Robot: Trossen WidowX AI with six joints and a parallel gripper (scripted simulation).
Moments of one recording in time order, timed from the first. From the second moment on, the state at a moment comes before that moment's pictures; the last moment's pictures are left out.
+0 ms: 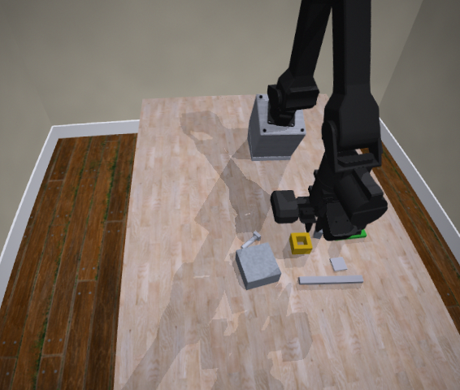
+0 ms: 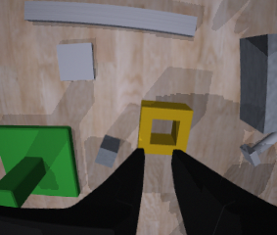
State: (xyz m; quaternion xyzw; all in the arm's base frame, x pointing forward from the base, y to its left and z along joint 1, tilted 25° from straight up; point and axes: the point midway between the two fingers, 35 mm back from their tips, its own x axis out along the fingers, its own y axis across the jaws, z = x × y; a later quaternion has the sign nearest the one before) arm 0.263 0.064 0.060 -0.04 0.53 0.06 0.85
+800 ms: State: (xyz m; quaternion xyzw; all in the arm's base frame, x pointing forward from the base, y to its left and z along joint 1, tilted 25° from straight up) arm 0.283 0.056 0.014 -0.02 0.53 0.05 0.84
